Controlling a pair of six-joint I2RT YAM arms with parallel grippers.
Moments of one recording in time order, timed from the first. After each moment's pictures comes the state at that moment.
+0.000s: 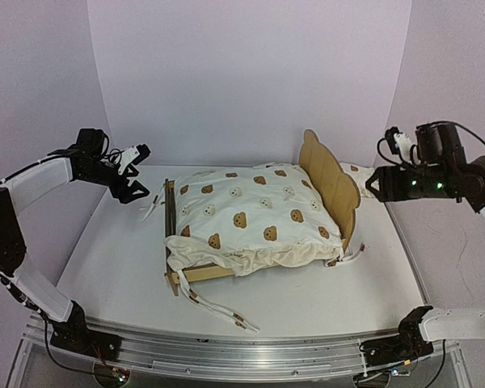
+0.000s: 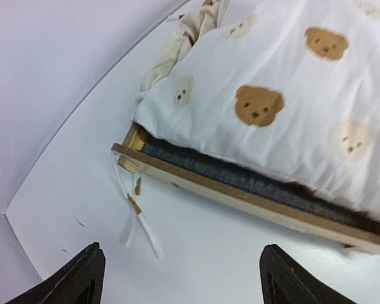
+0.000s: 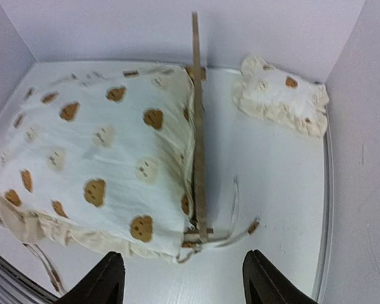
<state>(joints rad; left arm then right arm) -0.12 1.51 1.24 -0.52 0.49 0.75 0.51 1.03 1.35 -1.02 0.16 0.22</state>
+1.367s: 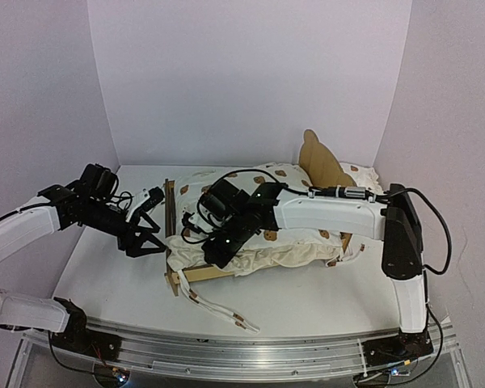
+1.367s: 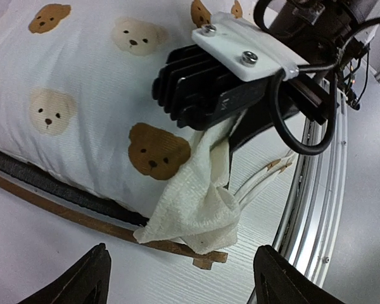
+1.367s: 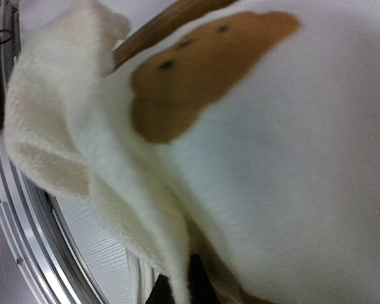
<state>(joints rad) -0.43 1.11 0.87 -0.66 0.64 0.43 1.09 2.13 1.84 -0.75 -0.14 0.07</state>
